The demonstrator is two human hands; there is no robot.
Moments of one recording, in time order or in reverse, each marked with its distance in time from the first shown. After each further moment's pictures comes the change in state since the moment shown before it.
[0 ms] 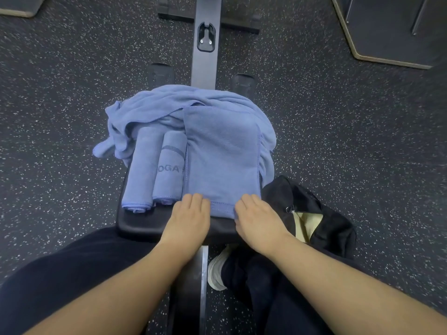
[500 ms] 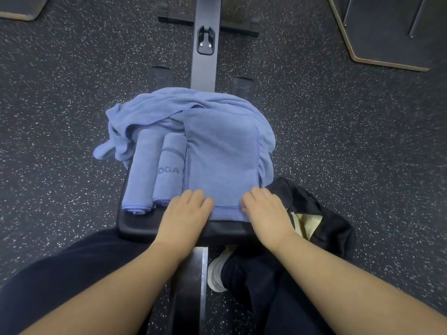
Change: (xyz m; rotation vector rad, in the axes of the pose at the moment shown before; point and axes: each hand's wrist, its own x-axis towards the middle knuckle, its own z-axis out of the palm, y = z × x) left_hand 0.007 -0.014 -0.017 -0.126 0.139 0.079; right_hand 0.005 0.016 -0.017 0.133 -0.186 0.163
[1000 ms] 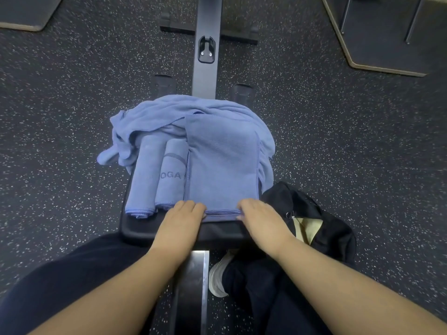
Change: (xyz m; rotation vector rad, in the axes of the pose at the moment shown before) left_hand -0.014 -0.008 0.013 -0.190 -0.119 -0.186; right_hand 0.000 -0.001 0.004 0.187 -0.084 -0.086
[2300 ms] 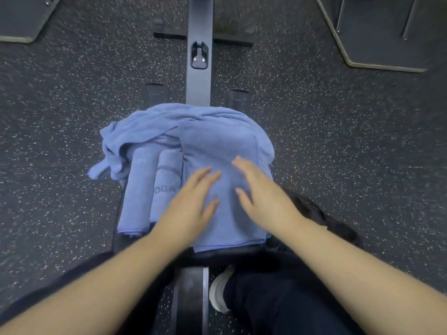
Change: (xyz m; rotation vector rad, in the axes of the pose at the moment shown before) left_hand 0.060 0.012 -0.047 -0.492 -0.020 0.027; right_hand 0.039 -0.003 -0.065 0.337 0.198 0.003
